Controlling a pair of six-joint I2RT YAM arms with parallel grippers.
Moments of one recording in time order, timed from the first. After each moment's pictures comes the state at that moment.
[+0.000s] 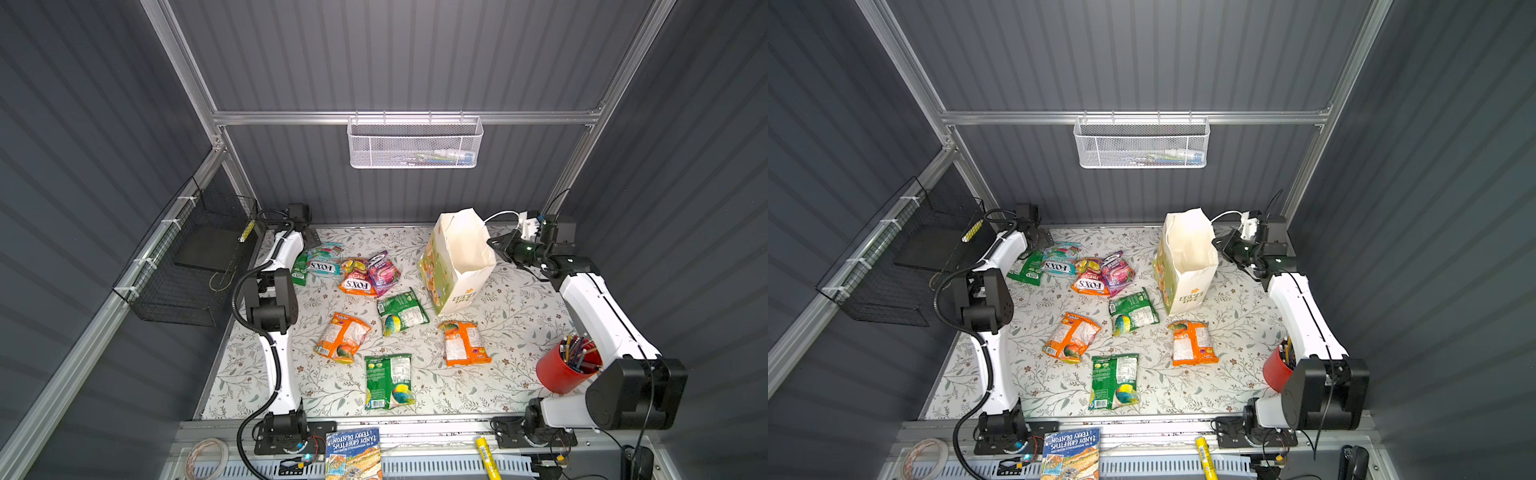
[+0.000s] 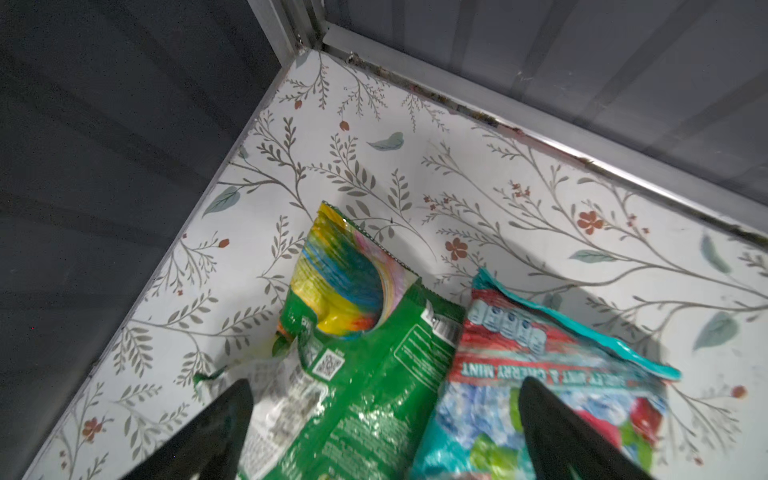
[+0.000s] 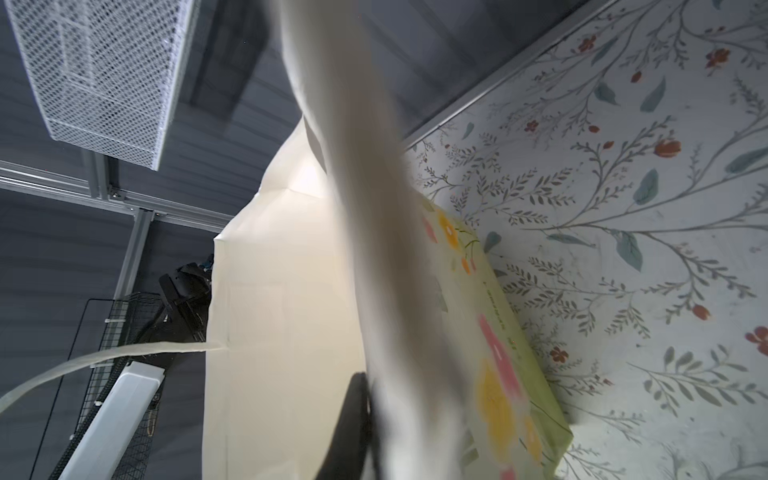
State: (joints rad) left arm 0.02 2.30 2.01 -0.66 -0.32 -0.31; right arm 0.00 1.40 1.23 -0.39 -0.54 0.70
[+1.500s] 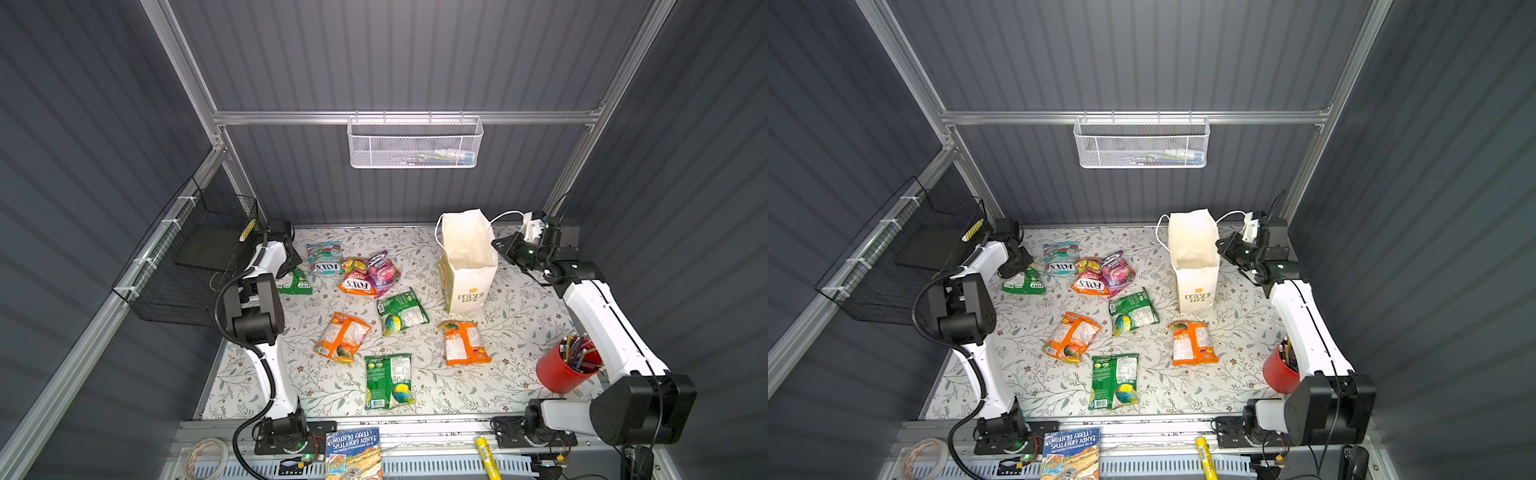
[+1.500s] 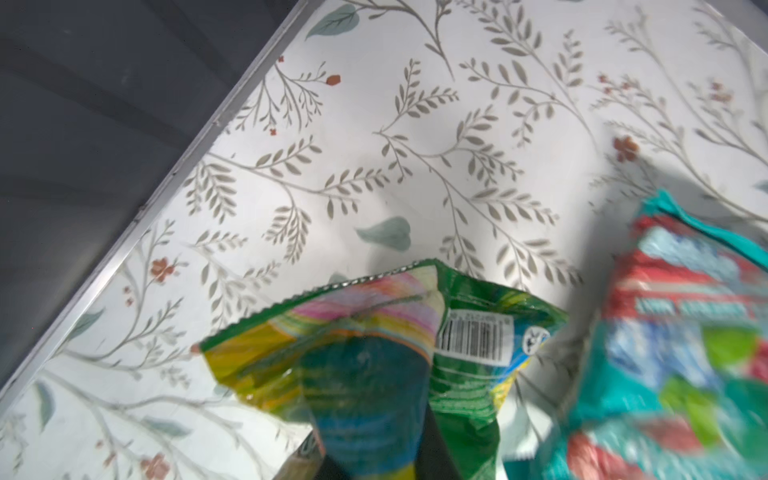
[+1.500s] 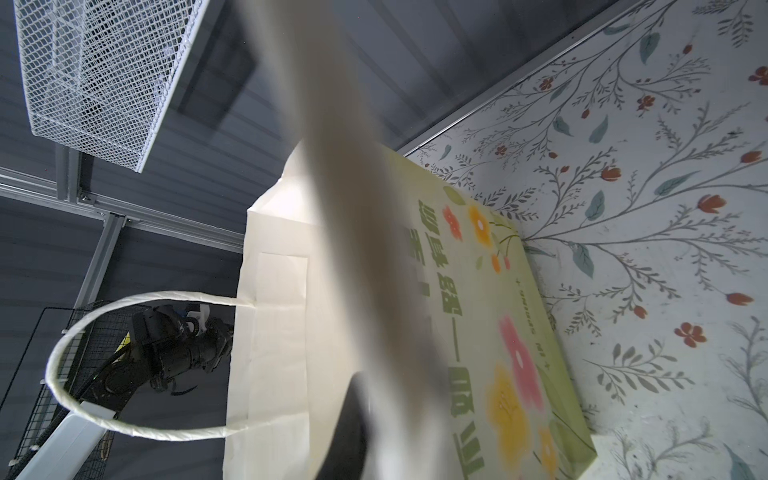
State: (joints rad) left arm 0.11 2.06 1.67 -0.72 -0.24 -0.48; right arm 0.02 1.33 1.22 -0.42 -0.44 0.65
